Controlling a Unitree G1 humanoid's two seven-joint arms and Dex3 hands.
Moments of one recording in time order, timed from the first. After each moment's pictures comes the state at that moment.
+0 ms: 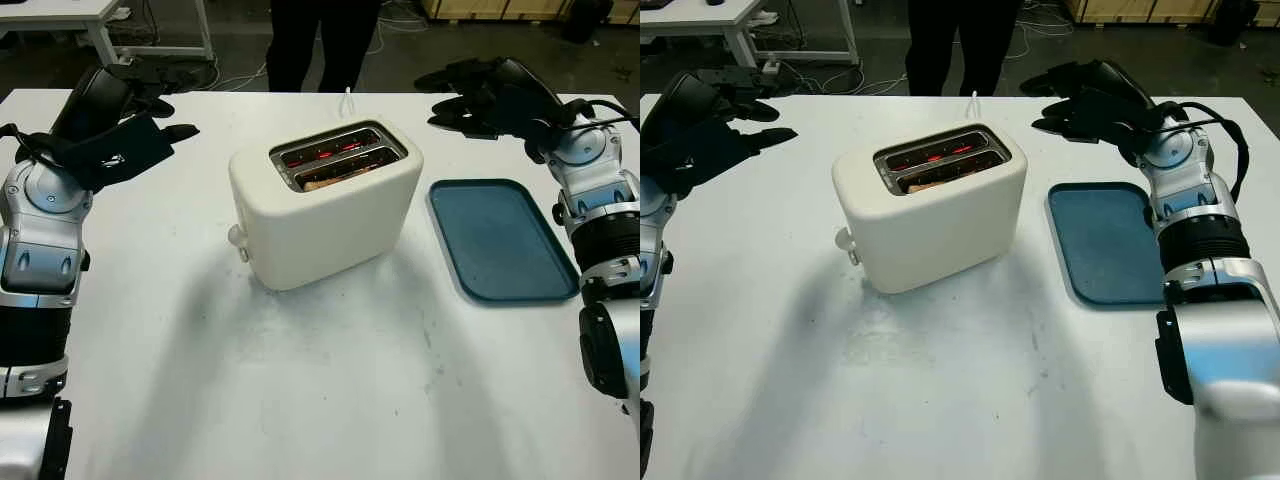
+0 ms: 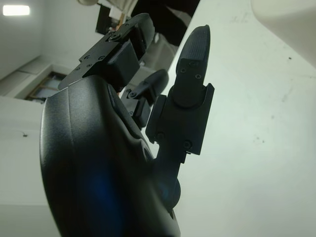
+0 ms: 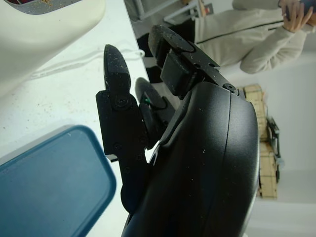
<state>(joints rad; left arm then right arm) -0.59 0.61 0.04 0.01 0.26 0.22 -0.27 -1.01 -0.56 0.09 0.92 -0.22 -0.25 0.40</state>
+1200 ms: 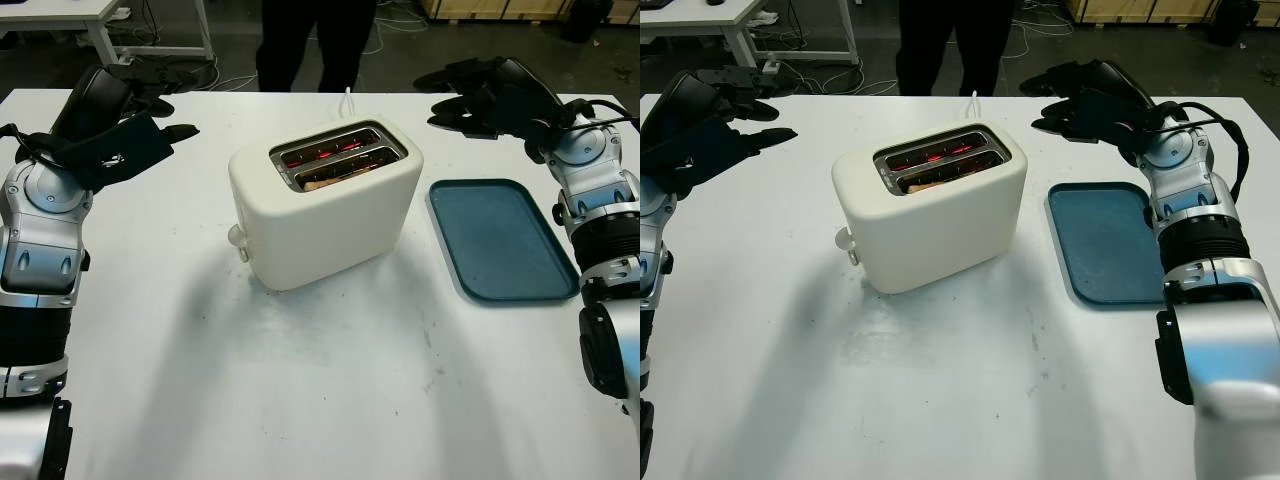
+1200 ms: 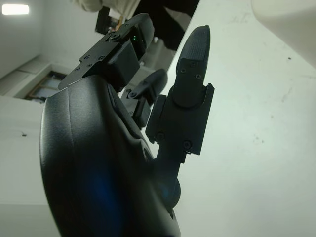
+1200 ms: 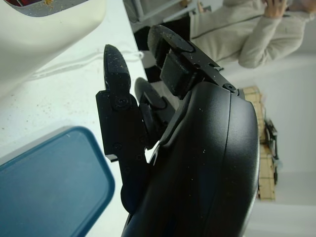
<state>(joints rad) -0.59 0.61 0.04 0.01 0.26 0.23 -0.27 -1.00 -0.56 0.09 0.92 -0.22 -0.27 0.40</state>
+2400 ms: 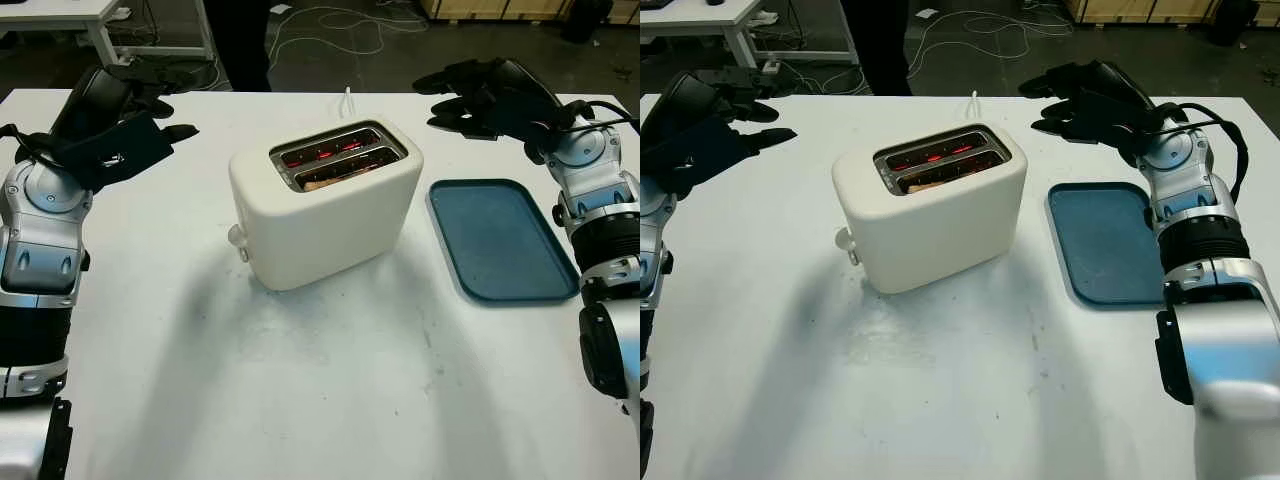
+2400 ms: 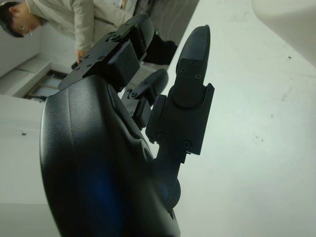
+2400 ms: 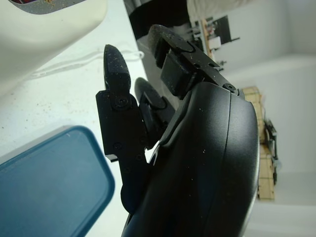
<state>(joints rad) -0.59 0.61 0.04 0.01 0.26 0.23 -0.27 -1.00 -0.56 0.09 0.93 -0.23 -0.28 0.39</state>
